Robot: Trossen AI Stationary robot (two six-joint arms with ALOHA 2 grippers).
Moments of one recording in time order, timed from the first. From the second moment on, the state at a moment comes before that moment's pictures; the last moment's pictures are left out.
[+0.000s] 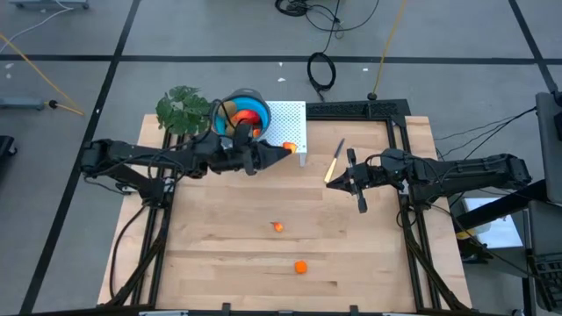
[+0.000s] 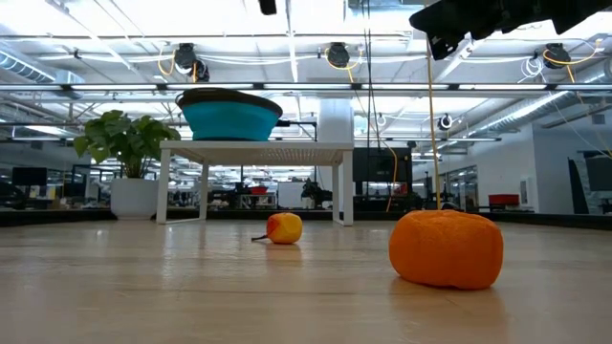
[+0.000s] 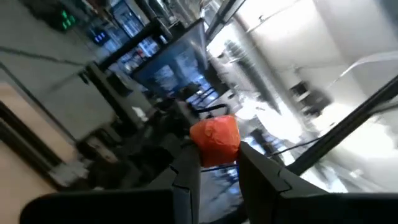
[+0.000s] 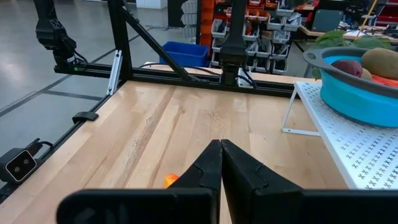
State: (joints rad) left arm 0.03 1.38 1.02 0.64 0.00 -0.90; right arm -0.02 0.85 0.59 0.07 -0.16 -0.08
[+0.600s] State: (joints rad) left arm 0.16 1.38 1.02 0.25 -0.24 -0.48; right arm -0.02 0.85 0.59 0.07 -0.16 -0.08
